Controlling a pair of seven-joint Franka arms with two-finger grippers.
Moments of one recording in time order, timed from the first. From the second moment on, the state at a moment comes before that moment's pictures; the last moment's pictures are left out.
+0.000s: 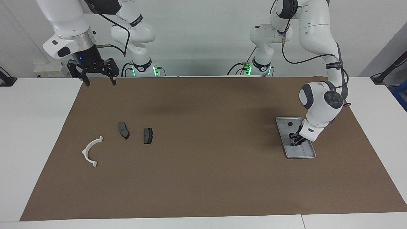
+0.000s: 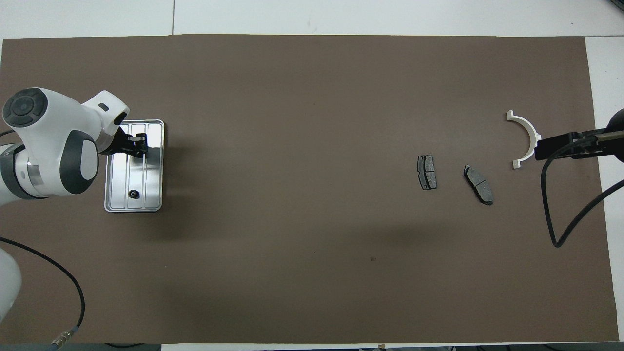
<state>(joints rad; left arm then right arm) 0.00 0.37 -0.01 -1.92 0.01 2.31 -0.06 -0.02 -0.07 0.04 -1.64 -0.02 1.60 -0.02</state>
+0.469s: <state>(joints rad) 0.01 0.37 -0.01 -1.93 0.01 2.32 -0.05 -0.02 -0.07 0.04 -1.64 -0.02 1.60 -0.02</state>
